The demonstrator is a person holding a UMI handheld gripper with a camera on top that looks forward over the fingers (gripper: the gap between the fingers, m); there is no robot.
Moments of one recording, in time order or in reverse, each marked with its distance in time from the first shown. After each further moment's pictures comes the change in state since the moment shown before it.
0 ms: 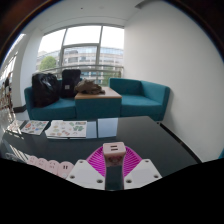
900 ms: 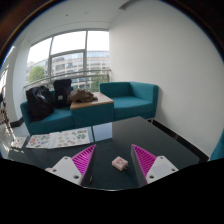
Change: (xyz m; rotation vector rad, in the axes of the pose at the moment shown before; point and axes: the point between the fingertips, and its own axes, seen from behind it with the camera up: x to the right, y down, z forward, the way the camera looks) arm -0.007 -0.030 -0.071 0.019 0.086 0.134
